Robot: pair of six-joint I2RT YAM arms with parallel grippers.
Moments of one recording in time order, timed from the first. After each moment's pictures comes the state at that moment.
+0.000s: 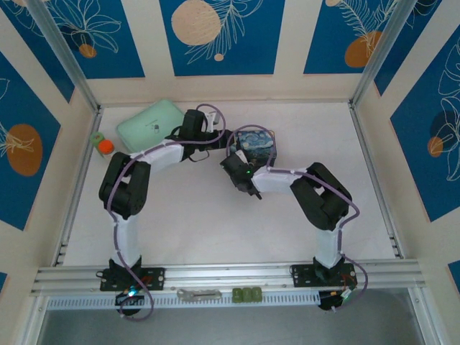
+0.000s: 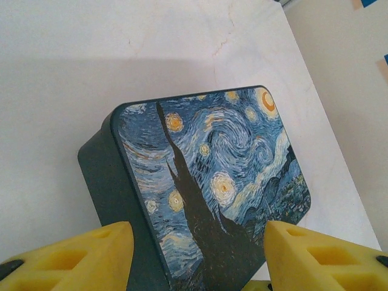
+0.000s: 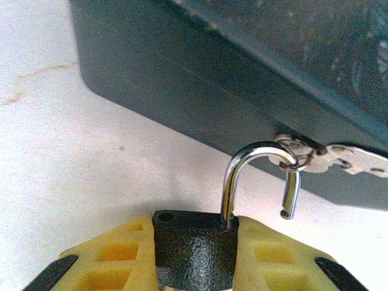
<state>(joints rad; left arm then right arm) -0.44 2.02 1.42 0.00 0.49 -0.53 0.76 1.90 1.11 -0.30 0.53 0.14</state>
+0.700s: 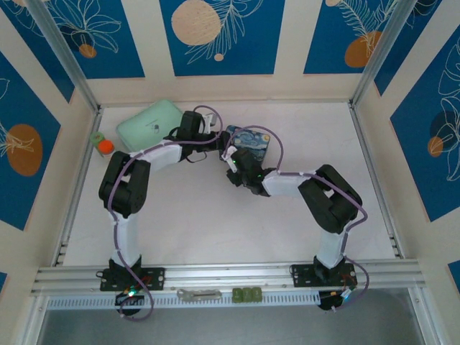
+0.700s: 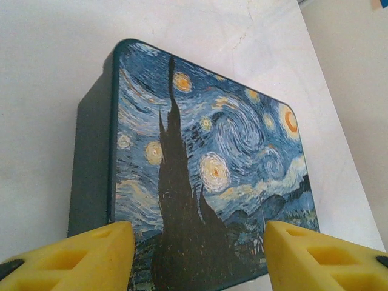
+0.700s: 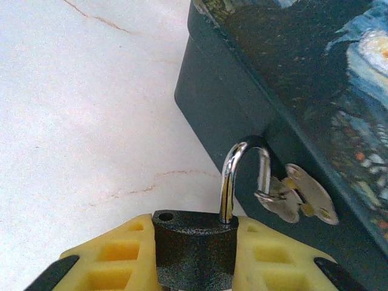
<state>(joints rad) -0.42 2.03 1.40 -0.01 0.49 -0.54 0.70 1.82 0.97 0.12 0.19 -0.12</state>
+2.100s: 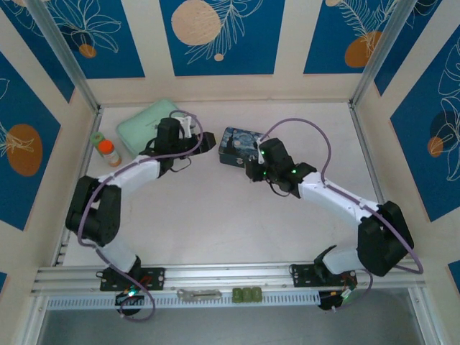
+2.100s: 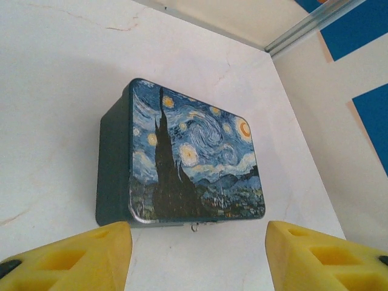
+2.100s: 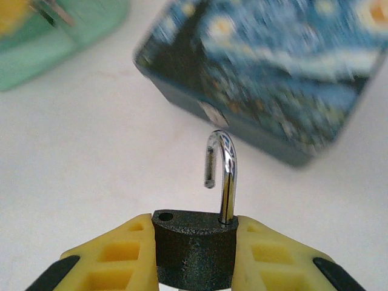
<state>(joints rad) -0.37 1.64 1.06 0.11 0.43 -0.60 0.61 1.36 0.94 -0.39 0.04 0.42</state>
